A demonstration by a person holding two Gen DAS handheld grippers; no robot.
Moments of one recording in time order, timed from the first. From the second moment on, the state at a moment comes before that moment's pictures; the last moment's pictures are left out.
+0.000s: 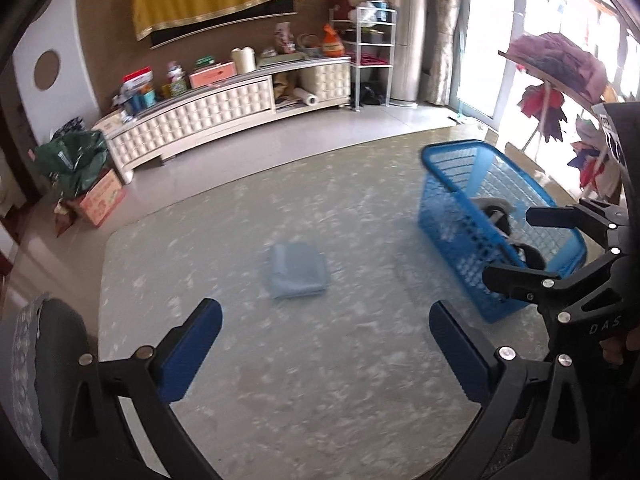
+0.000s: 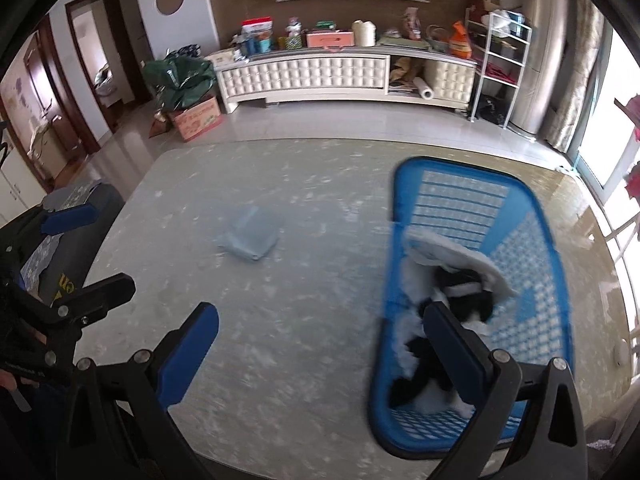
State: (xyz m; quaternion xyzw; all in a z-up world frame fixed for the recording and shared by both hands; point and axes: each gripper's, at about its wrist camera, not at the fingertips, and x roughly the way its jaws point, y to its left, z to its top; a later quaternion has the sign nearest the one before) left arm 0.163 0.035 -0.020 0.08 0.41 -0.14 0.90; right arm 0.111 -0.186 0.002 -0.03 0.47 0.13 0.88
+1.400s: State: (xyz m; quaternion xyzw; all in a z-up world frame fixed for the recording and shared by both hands) left arm 0.248 0.171 -0.136 -0.01 0.49 0.00 0.87; right arm 0.250 -0.050 -0.140 -0.08 0.56 0.15 0.81
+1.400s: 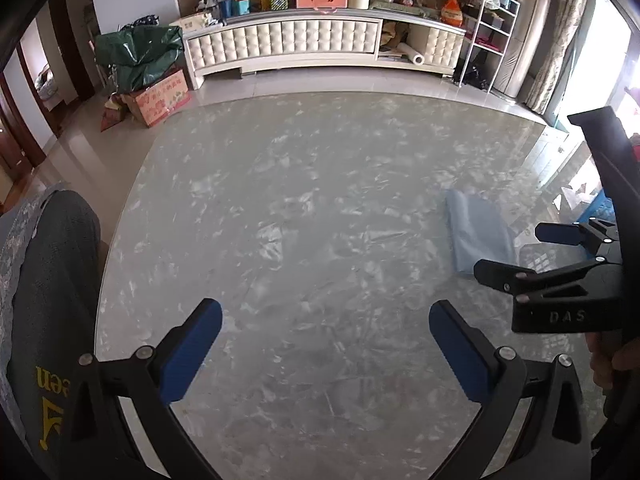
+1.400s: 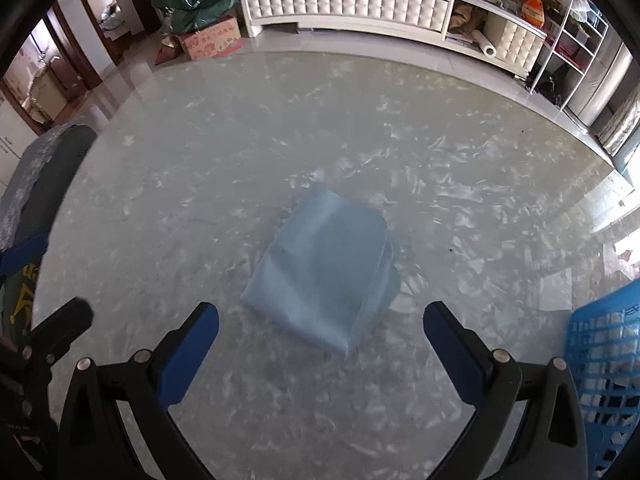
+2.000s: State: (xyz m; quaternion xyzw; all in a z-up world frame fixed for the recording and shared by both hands) left arm 0.260 0.168 -0.142 -0.01 0.49 -0.02 0.87; right arm 0.250 -0.029 -0.158 -0.10 0.56 0.17 0.81
